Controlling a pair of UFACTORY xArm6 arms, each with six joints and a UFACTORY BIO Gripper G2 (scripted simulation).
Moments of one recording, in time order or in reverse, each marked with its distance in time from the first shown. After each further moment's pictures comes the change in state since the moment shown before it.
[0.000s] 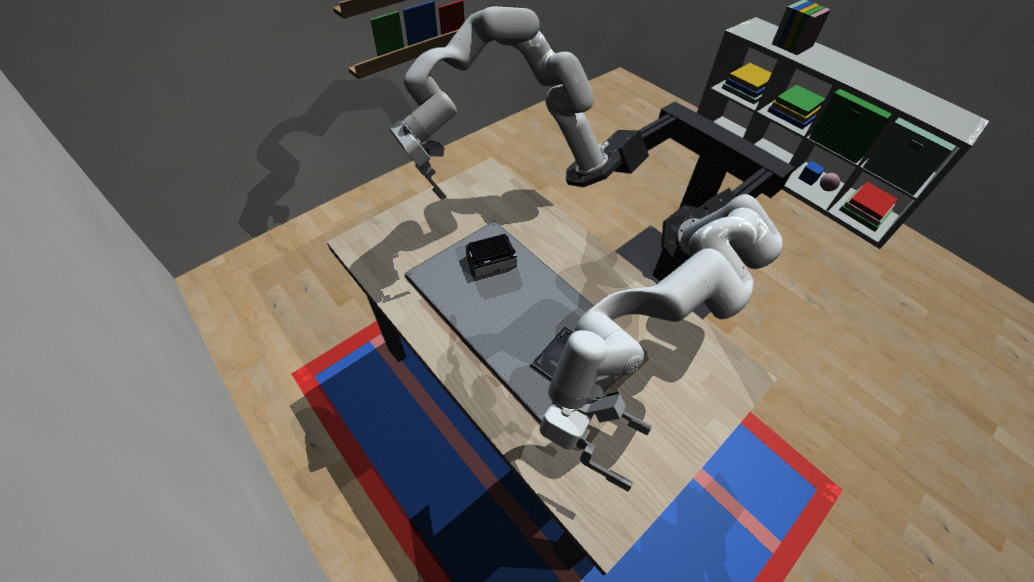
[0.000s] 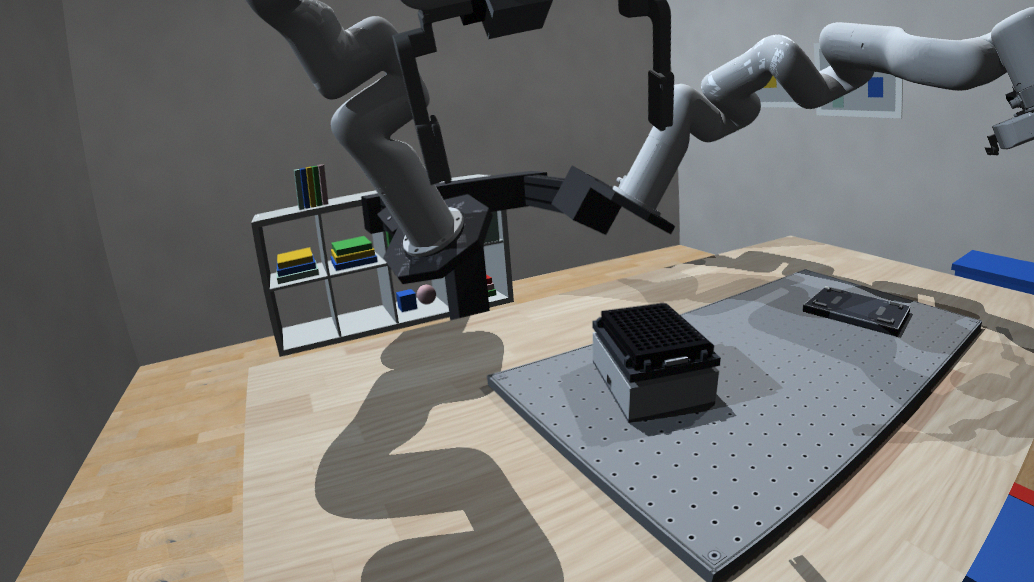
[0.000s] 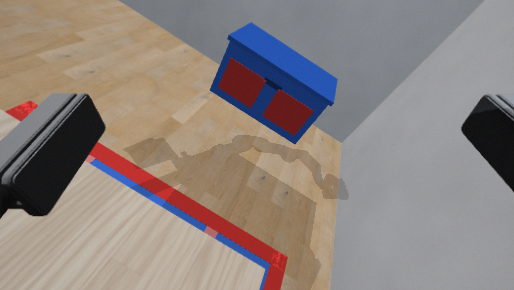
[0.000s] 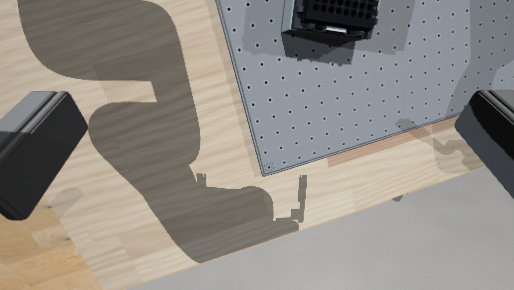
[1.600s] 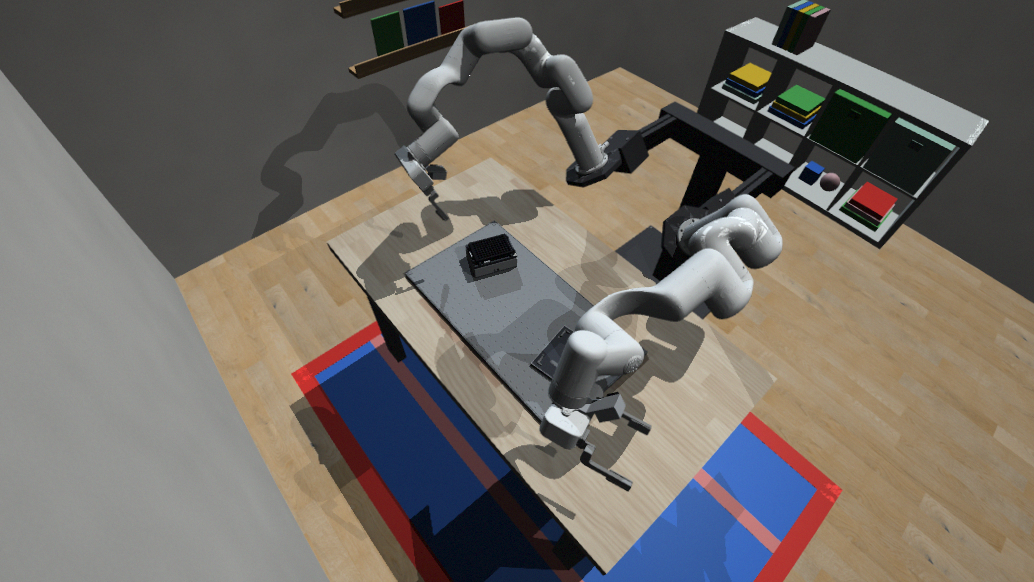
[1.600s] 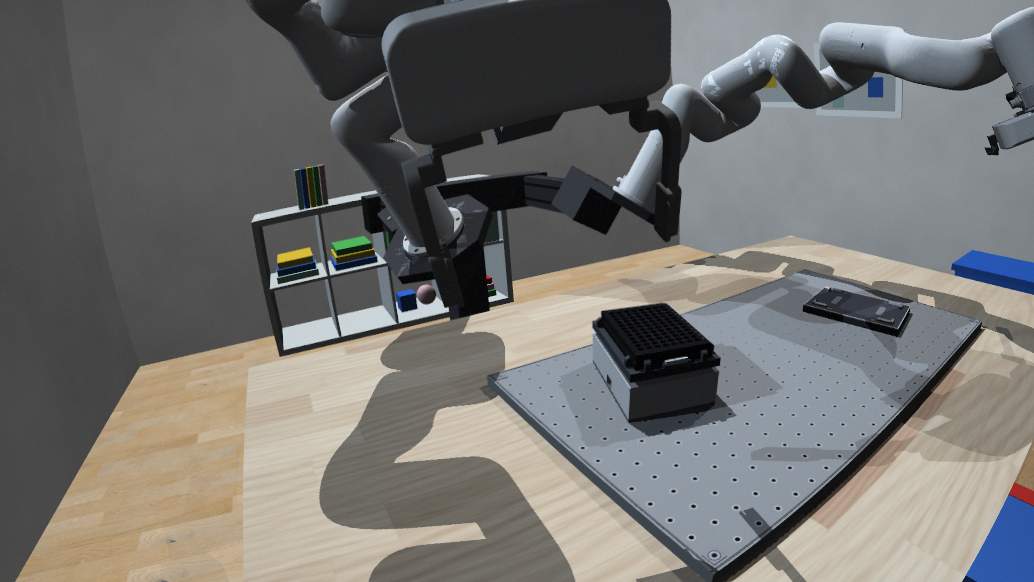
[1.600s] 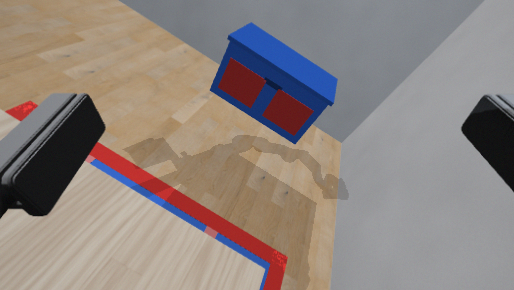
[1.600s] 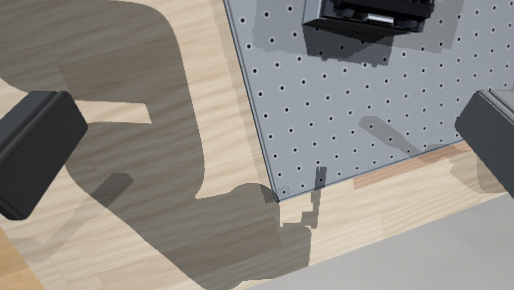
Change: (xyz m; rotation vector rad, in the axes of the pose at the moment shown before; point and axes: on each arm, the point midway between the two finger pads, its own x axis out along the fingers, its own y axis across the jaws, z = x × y) left arm 0.000 0.000 0.000 0.000 0.000 0.000; right arm 0.072 0.014 -0.036 -0.001 -0.001 -0.001
